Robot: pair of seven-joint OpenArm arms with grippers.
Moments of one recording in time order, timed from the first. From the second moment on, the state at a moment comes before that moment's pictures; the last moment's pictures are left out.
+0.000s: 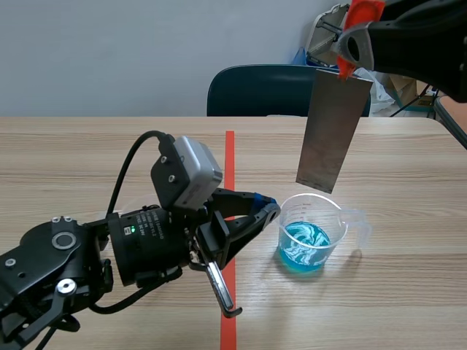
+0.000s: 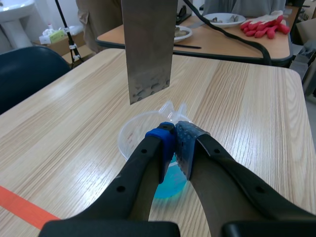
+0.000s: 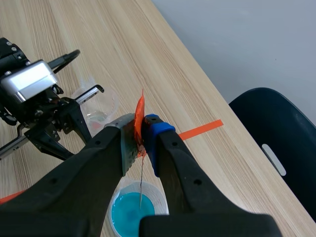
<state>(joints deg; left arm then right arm) 4.8 -18.8 29.1 86.3 2.8 -34.1 -21.1 -9.8 49.0 10.4 124.0 52.9 45.4 -28.0</state>
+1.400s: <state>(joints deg) 6.5 -21.4 27.9 87.8 0.8 -31.9 -23.1 -9.8 49.0 10.4 124.0 52.9 45.4 -28.0</state>
